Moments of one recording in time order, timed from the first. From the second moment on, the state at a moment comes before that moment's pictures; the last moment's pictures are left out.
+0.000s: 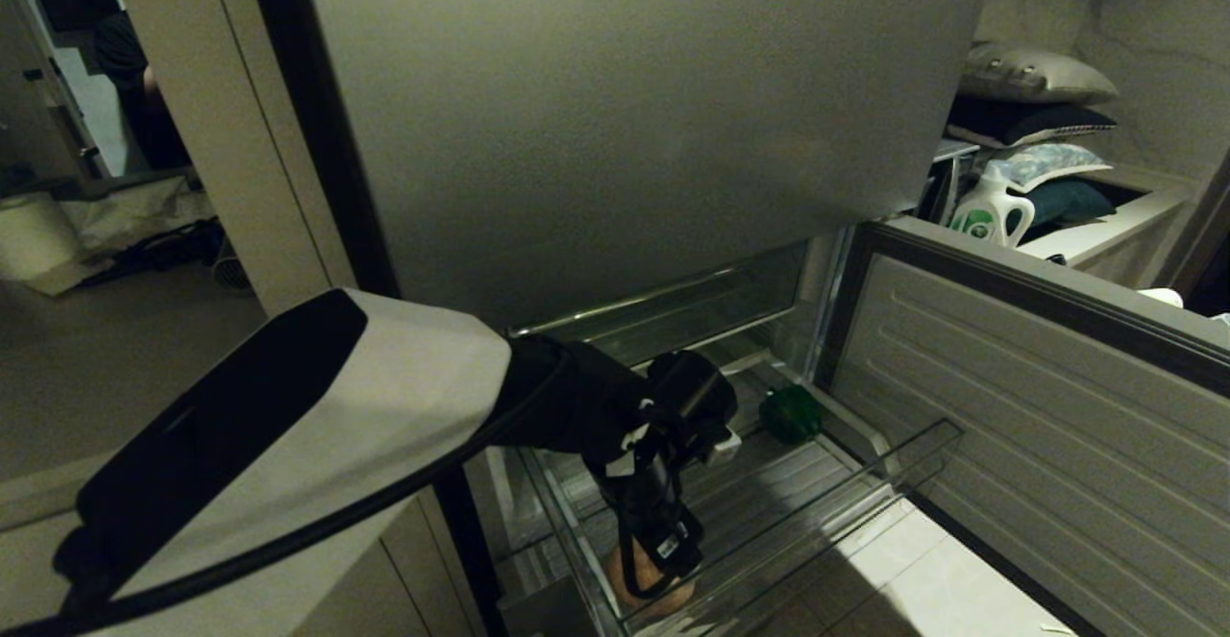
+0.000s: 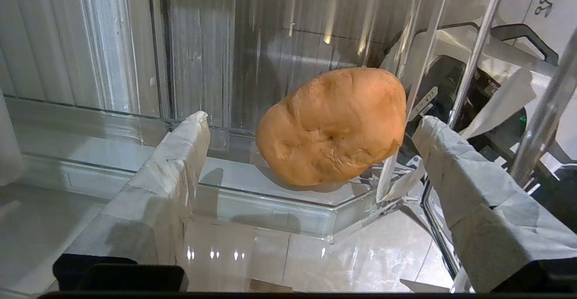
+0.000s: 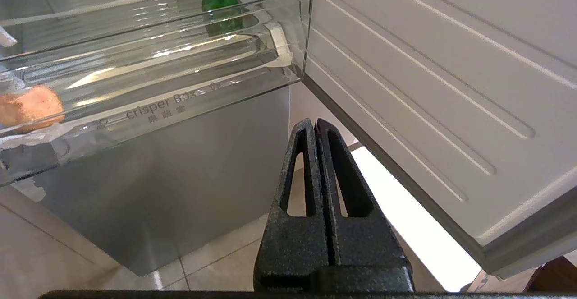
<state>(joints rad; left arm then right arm) -0.82 2.33 -1.73 0.57 0.10 0.19 0.00 0.00 -0.09 0.23 -0.03 0.01</state>
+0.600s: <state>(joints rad) -0.79 2.34 -1.83 0.64 0.12 0.19 0.00 0.00 -0.09 0.22 -0.03 0.01</state>
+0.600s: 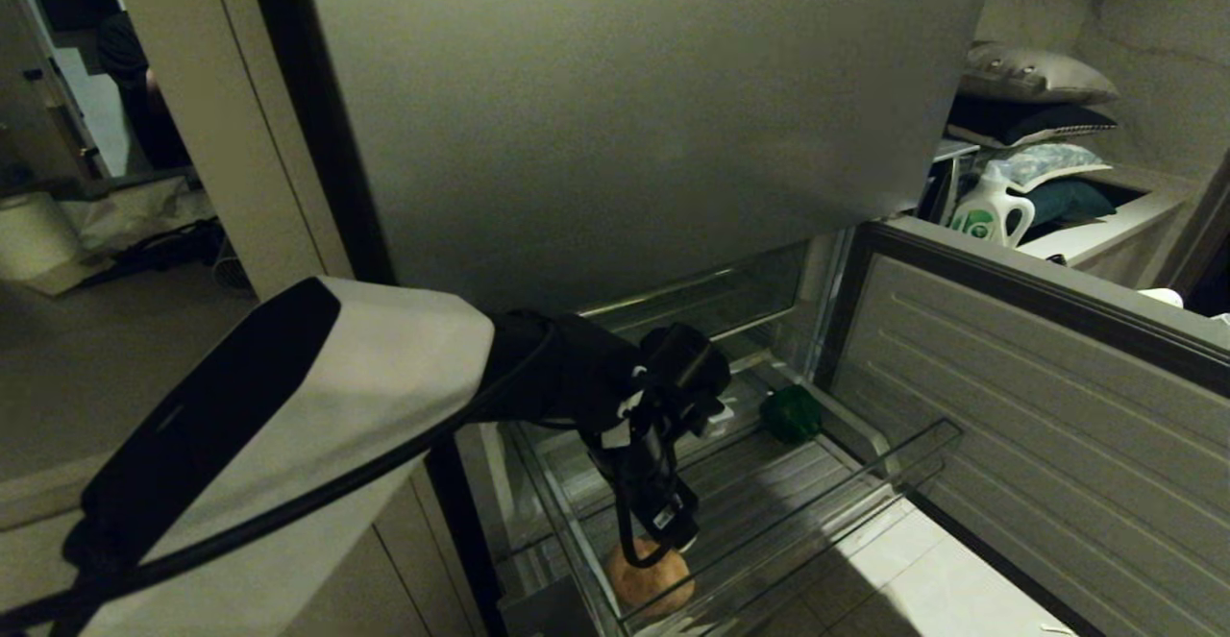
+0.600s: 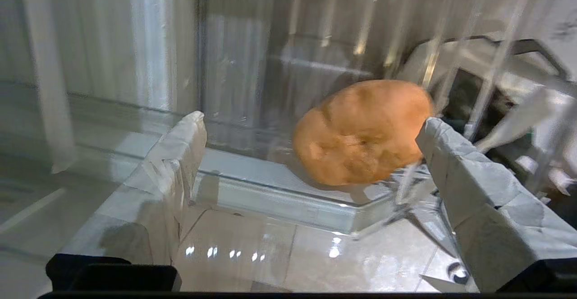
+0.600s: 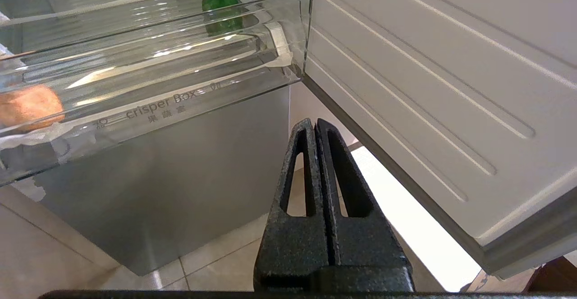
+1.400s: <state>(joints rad) -0.77 2.36 -1.81 0.70 0.12 0.19 0.00 0.00 -0.09 0.22 -0.03 0.01</state>
